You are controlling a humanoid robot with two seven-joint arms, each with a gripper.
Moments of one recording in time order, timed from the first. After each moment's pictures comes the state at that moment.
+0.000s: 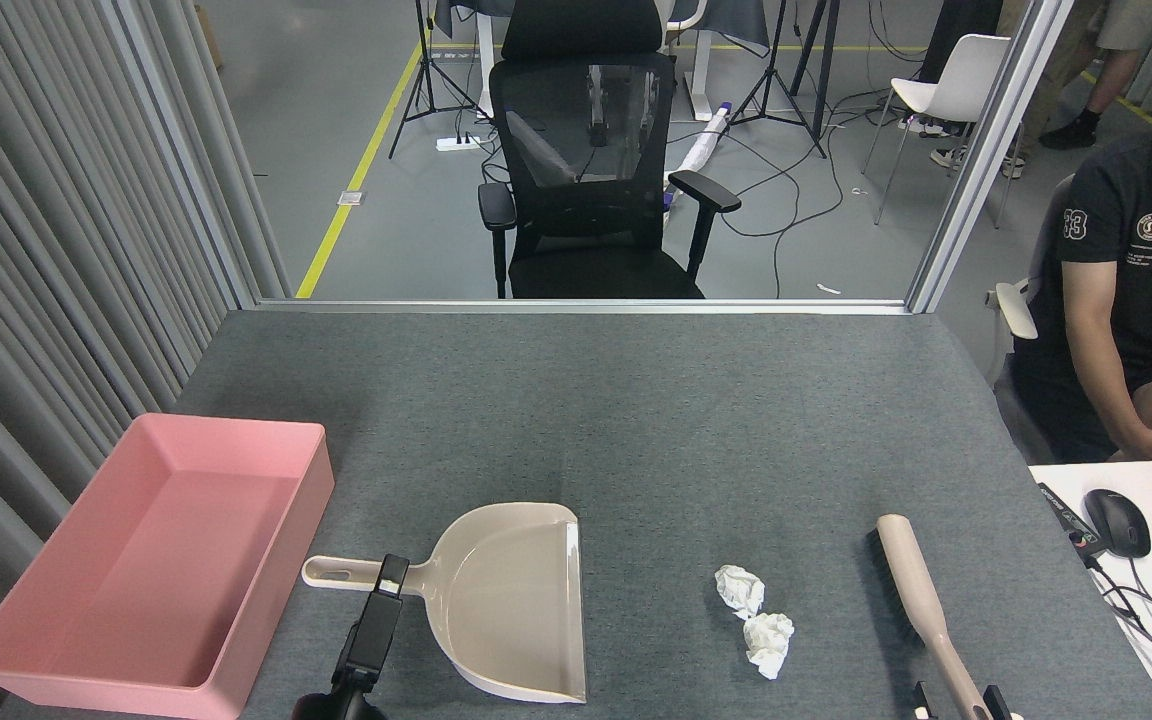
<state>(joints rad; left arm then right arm) 0.15 -0.06 -0.07 -1.62 -0.39 -0.18 -0.01 0.26 0.06 -0.40 -1.52 1.57 -0.34 -0.11</state>
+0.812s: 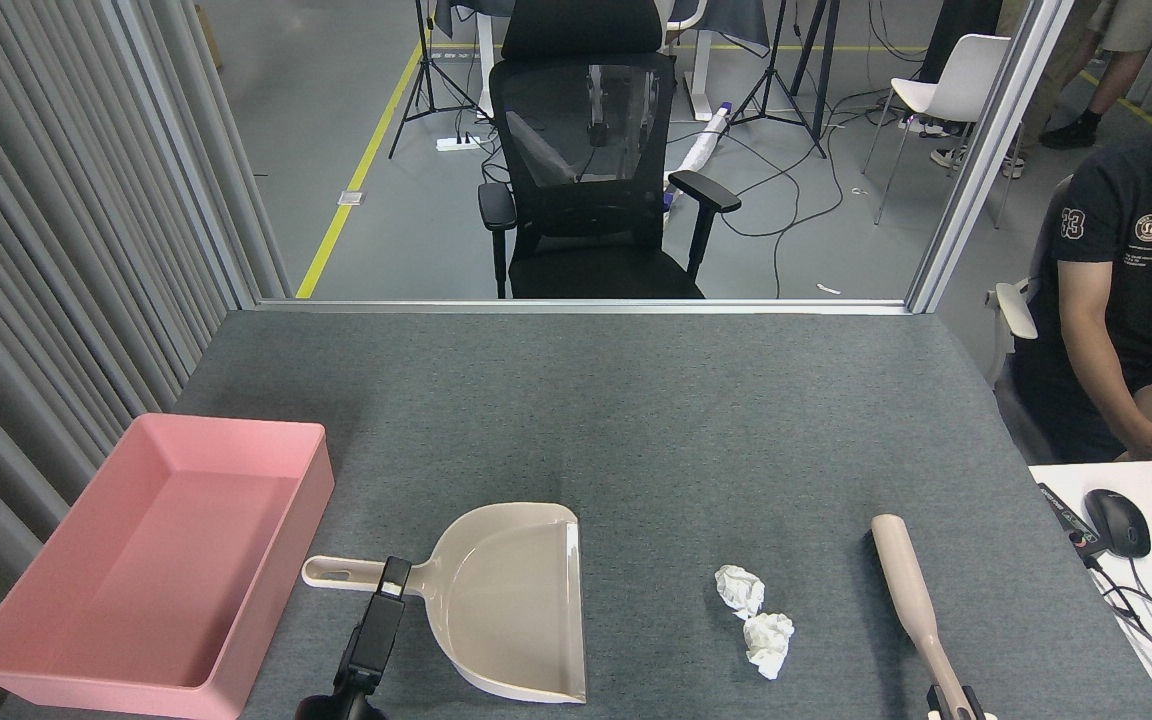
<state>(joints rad) 0.15 -0.06 -0.07 -1.60 -0.39 -0.18 -0.01 0.28 0.05 -0.39 -1.52 1.57 -0.36 -0.11</state>
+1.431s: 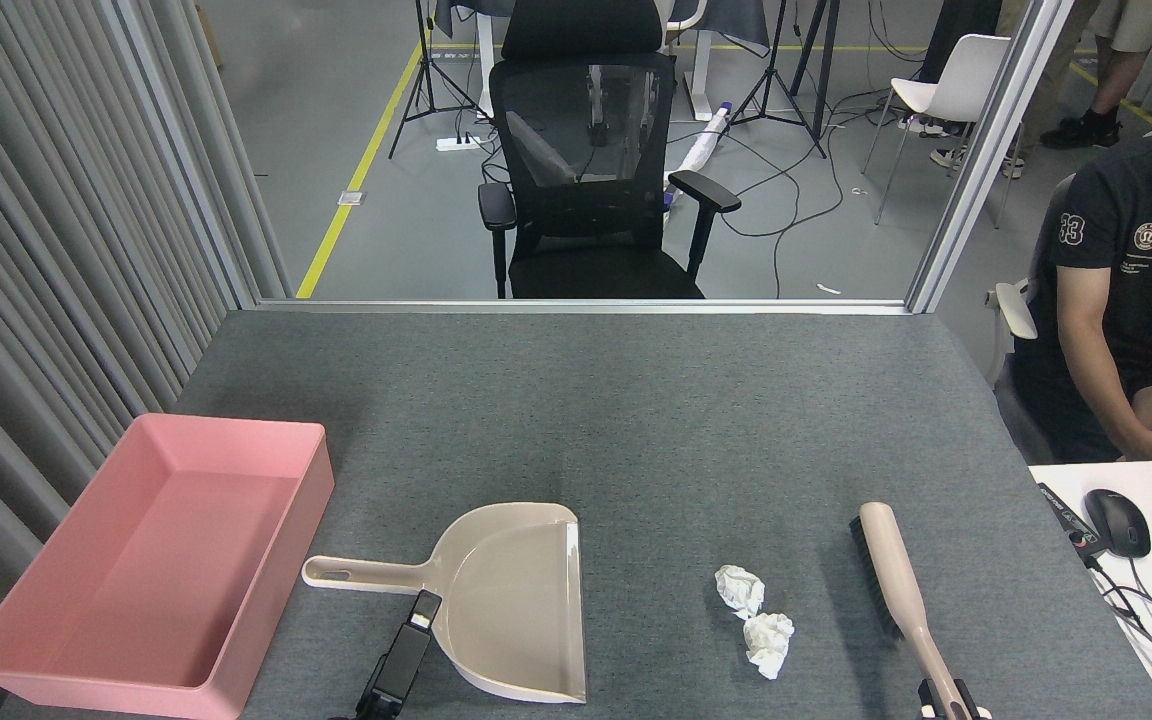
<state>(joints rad) 0.15 -0.06 -0.07 -1.50 -0.40 -0.22 -0.11 0.29 0.06 -0.40 -1.55 1.52 -0.41 -0.12</state>
